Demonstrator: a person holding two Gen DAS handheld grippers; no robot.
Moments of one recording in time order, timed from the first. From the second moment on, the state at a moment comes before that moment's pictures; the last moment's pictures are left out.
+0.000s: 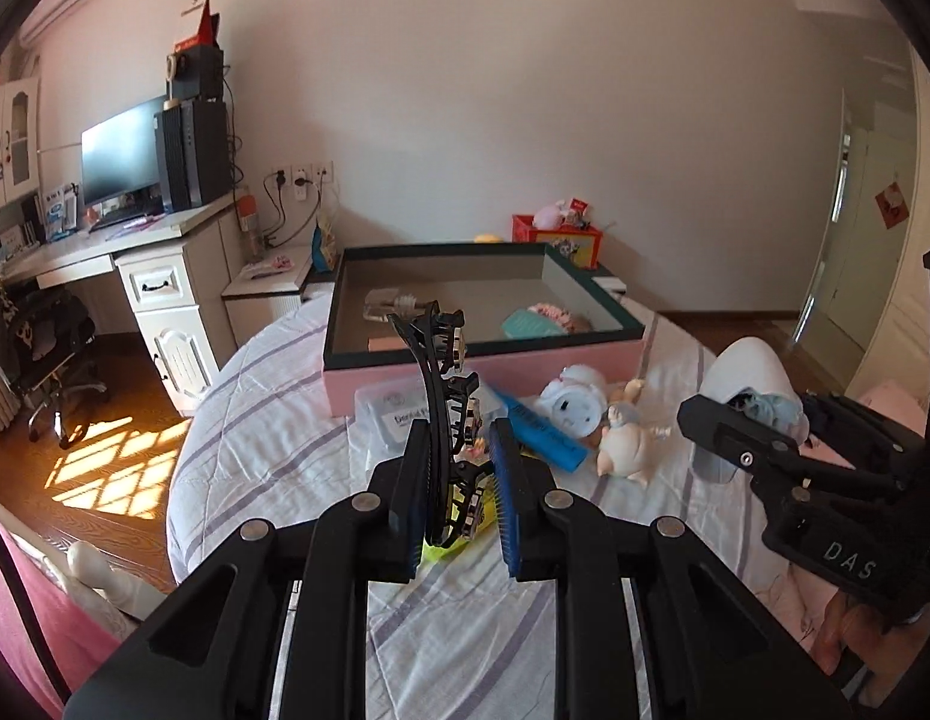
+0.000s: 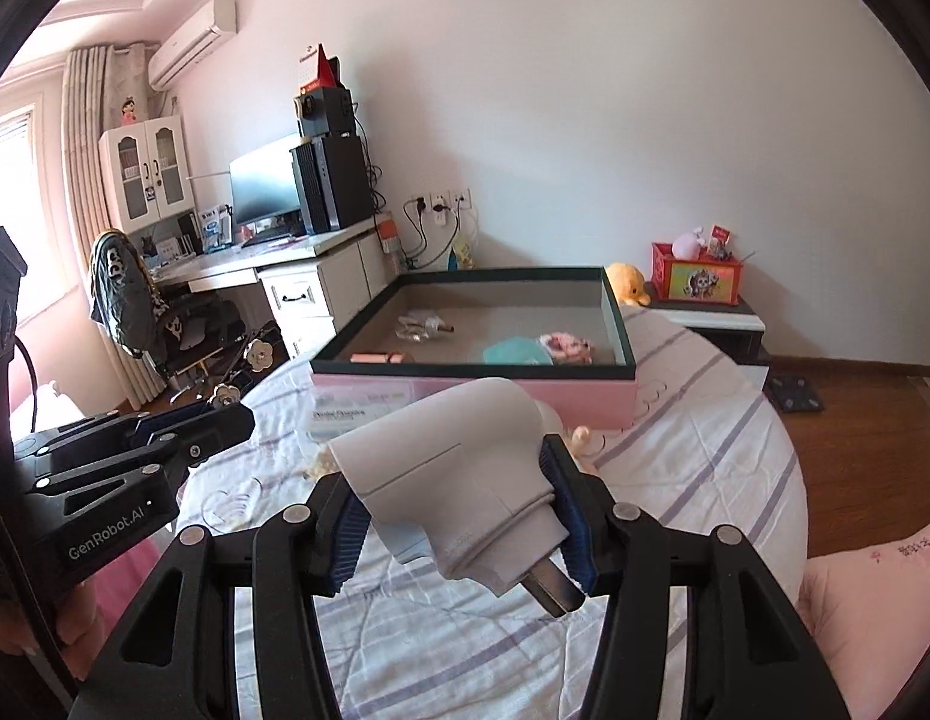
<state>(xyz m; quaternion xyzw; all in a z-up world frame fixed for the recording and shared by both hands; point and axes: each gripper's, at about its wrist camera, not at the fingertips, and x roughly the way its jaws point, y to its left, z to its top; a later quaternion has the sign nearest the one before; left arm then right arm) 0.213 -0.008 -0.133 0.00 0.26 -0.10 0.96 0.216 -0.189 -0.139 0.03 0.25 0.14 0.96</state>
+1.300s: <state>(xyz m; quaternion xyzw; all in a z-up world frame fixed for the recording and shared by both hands) 0.199 -0.022 -0.059 0.05 0.15 -0.06 0.98 0.205 -0.152 -0.063 -0.03 0.16 0.16 0.97</state>
